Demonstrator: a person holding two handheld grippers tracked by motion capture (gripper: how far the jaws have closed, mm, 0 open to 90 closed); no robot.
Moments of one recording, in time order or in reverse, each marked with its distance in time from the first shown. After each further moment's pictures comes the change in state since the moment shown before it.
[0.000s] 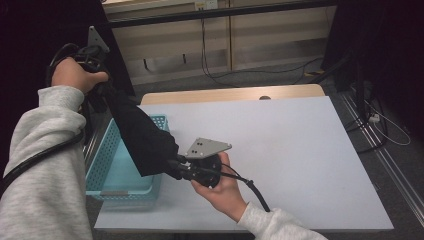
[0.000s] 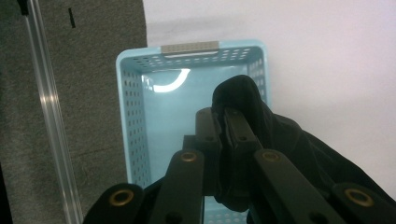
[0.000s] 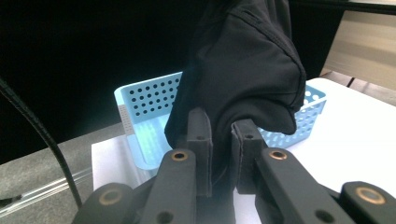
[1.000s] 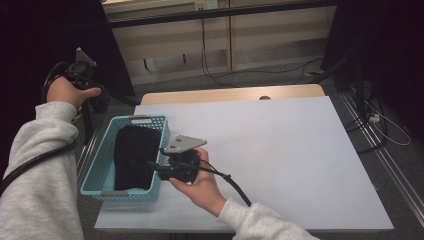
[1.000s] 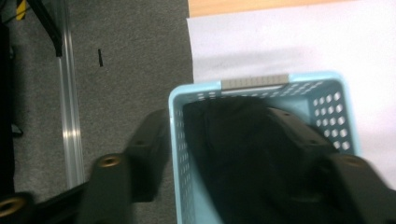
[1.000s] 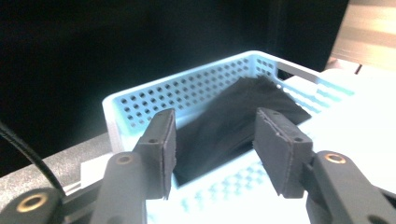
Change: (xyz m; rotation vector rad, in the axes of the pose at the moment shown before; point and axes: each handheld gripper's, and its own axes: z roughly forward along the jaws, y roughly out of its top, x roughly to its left) left arm 0.059 -0.014 0.062 -0.160 0.057 0.067; right arm 0.001 -0.001 0.048 0.020 -0.015 0.058
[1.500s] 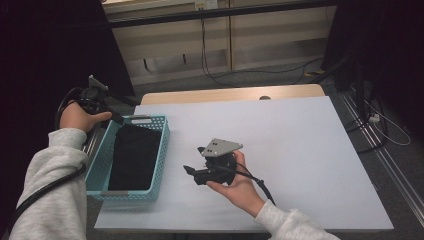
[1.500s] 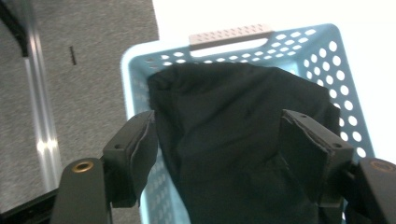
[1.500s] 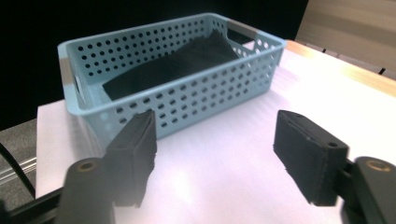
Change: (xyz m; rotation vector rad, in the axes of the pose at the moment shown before) left arm -0.019 -0.044 0.035 -0.009 -0.094 0.038; right arm -0.043 -0.036 -0.056 0.080 -0.092 -0.058
